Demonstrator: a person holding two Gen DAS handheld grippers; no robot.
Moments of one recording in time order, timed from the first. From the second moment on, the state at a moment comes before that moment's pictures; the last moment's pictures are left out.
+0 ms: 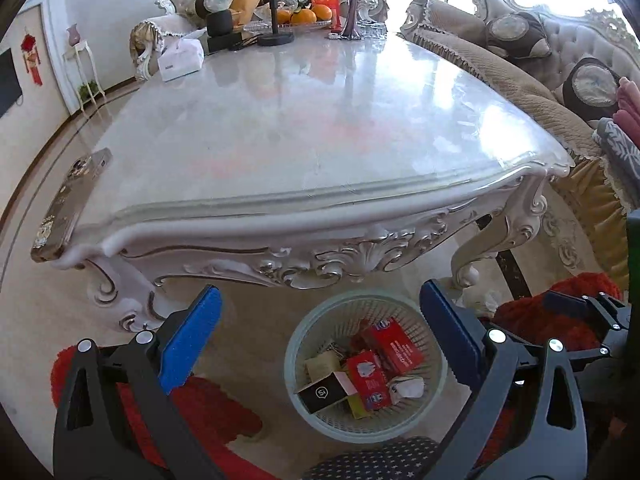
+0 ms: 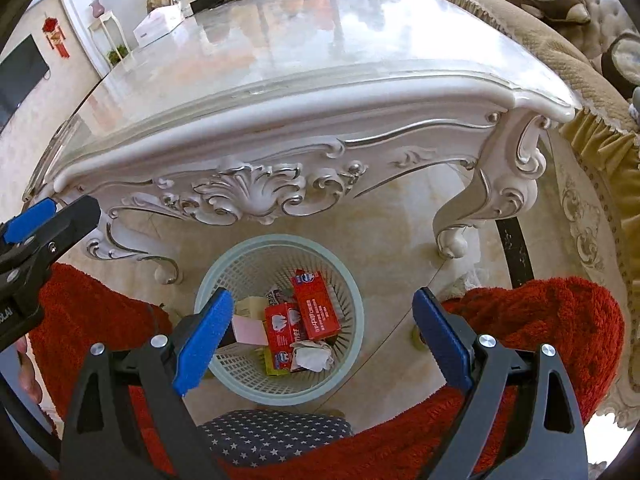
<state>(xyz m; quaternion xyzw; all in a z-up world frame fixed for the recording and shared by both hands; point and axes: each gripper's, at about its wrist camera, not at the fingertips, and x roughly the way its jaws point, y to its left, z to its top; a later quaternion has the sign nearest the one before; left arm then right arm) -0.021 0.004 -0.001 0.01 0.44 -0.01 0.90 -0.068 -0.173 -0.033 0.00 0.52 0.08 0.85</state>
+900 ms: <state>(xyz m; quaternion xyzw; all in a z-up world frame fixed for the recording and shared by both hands) -0.019 0.003 -0.005 0.01 0.45 0.00 0.89 -0.067 -0.172 -0.032 0.00 0.52 0.08 0.85</state>
